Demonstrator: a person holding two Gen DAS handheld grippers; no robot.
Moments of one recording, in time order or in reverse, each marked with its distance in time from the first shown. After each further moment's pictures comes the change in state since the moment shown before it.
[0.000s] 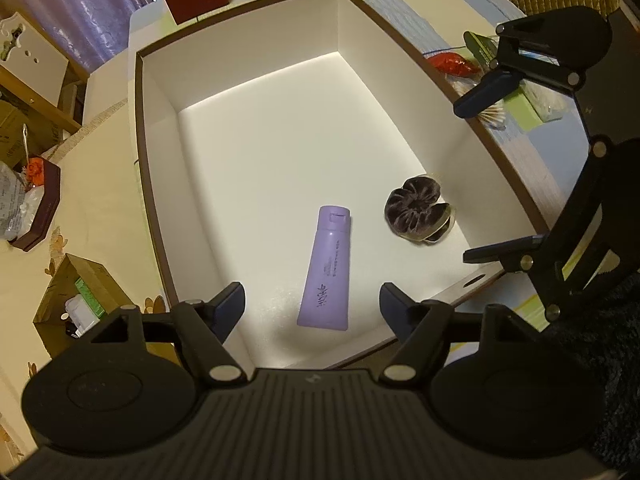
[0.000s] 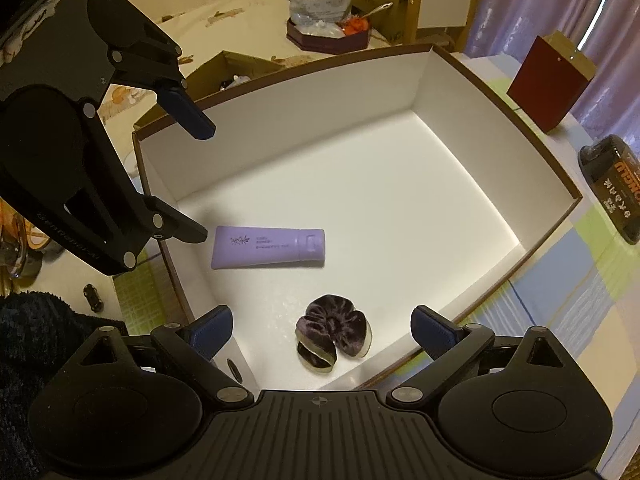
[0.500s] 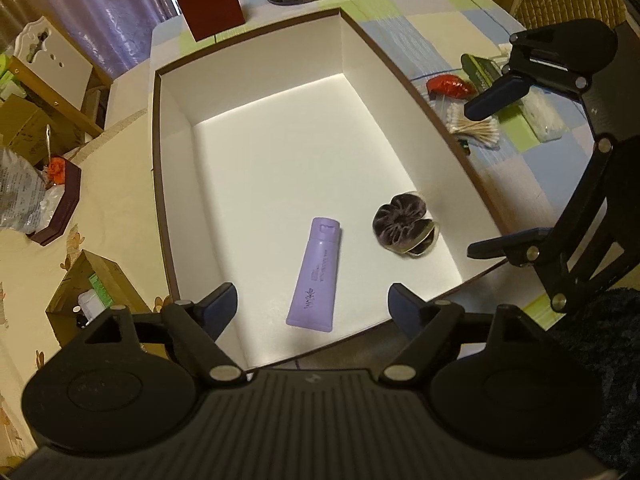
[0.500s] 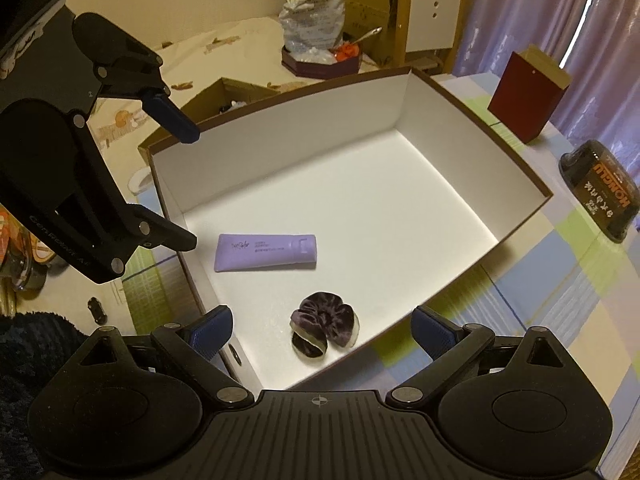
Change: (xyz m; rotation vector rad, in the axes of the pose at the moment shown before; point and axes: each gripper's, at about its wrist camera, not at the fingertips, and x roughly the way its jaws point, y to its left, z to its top) left arm -0.030 -0.025 -0.002 -0.048 -0.048 0.059; right arm -0.036 -0.007 -0.025 0.020 -0.096 0.002
